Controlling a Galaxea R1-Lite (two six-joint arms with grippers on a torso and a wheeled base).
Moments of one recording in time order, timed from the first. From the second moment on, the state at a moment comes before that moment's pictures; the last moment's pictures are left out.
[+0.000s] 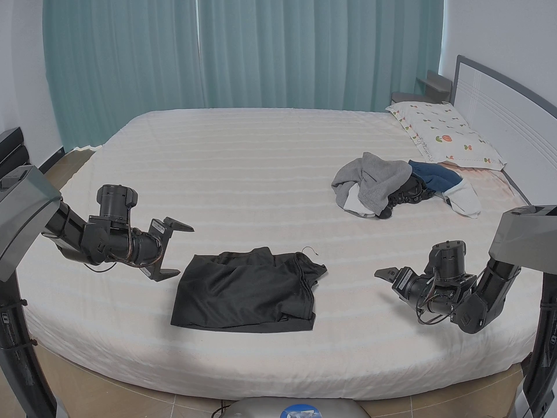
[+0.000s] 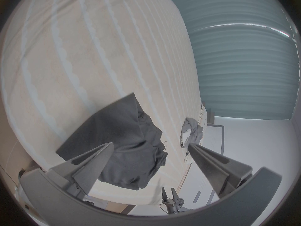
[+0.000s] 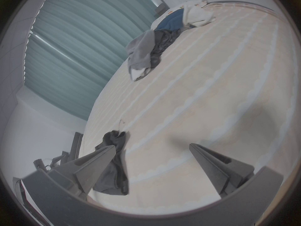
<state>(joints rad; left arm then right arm) -0.06 2.13 -1.07 -0.33 -0.46 -1.19 0.28 2.22 -0.59 -1.06 0.06 0.87</state>
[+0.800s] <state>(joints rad) 0.00 2.18 -1.04 -0.41 -0.41 -1.10 0.43 2.30 -0.64 -1.07 0.09 0.81</state>
